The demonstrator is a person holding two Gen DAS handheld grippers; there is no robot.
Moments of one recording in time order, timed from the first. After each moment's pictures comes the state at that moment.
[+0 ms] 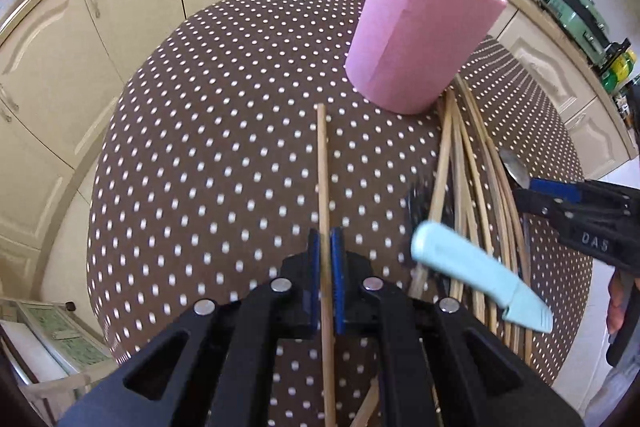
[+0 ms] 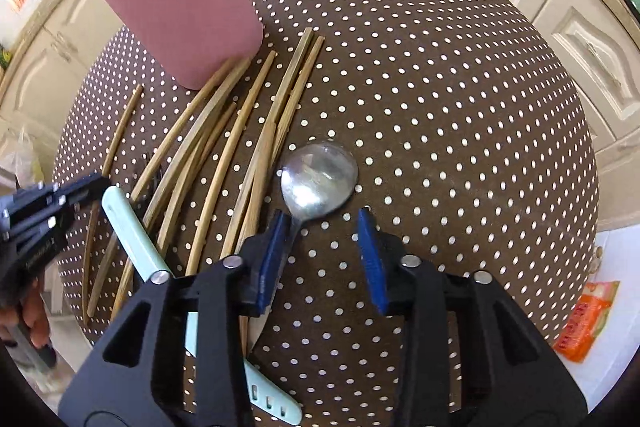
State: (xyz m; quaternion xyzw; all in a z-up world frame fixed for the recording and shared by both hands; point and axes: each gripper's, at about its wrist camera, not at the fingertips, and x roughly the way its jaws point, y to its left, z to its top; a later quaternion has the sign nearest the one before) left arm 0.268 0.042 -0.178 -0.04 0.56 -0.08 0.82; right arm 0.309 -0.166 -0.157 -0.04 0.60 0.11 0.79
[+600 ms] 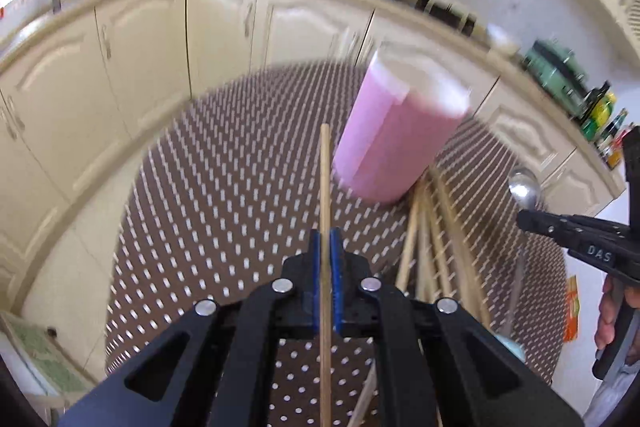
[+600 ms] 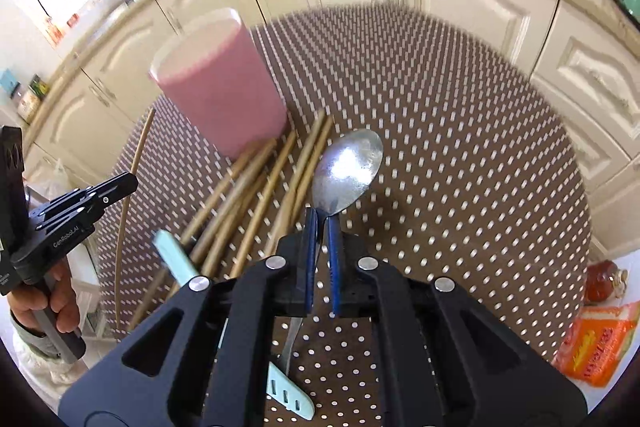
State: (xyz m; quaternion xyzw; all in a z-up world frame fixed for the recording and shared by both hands) left arm 0.238 0.065 -0.121 -0.07 0.42 -0.08 0.90; right arm 0.329 -0.199 -0.095 0.03 0.50 0.16 0.85
